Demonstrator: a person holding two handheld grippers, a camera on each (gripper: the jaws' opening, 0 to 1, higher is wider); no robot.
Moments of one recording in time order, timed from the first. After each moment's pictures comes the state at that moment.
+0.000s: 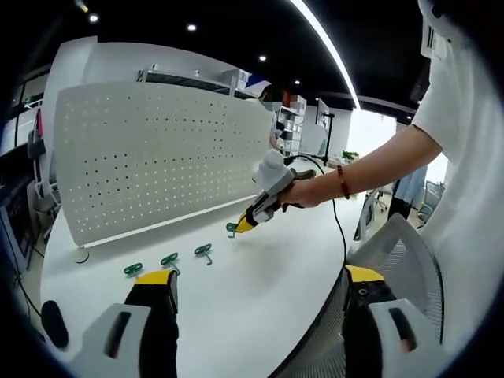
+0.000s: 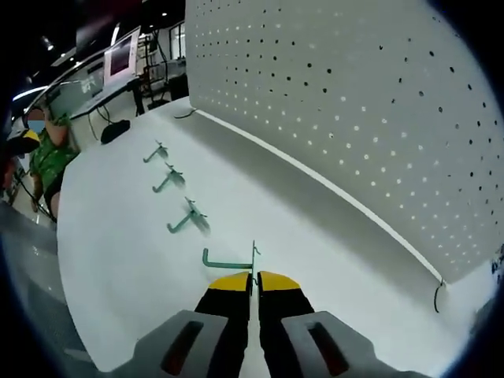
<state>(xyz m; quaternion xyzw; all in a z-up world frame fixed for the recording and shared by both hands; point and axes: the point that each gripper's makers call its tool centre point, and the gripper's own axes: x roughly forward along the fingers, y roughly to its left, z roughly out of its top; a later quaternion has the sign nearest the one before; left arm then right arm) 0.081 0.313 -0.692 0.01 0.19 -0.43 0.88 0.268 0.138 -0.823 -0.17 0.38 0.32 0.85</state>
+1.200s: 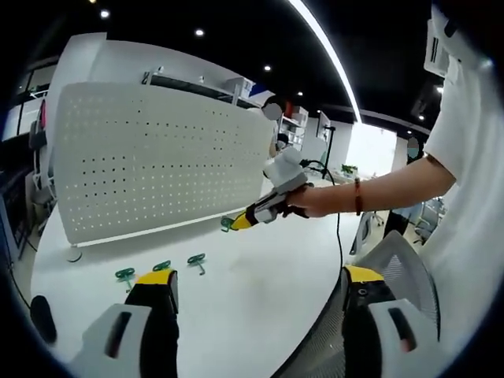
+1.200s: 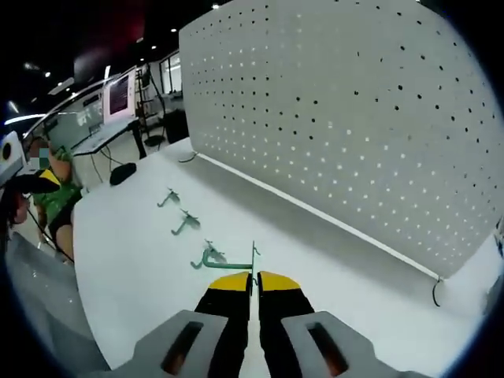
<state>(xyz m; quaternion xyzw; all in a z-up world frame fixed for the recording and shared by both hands) 0.085 0.301 -0.683 -0.03 0.17 -0.43 0.88 0.260 0.152 -0.767 -0.11 0.31 0.31 0.89</state>
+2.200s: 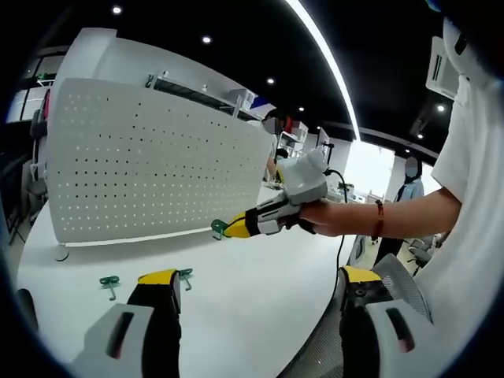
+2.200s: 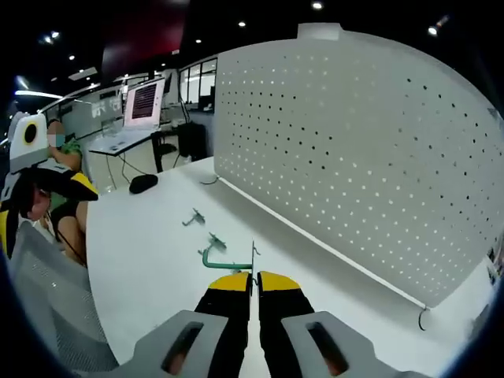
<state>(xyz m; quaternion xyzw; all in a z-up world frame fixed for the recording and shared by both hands) 0.094 0.279 -0.667 -0.09 0.15 -0.44 0.88 0.228 0.182 -0.719 -0.15 0.24 0.34 0.90</state>
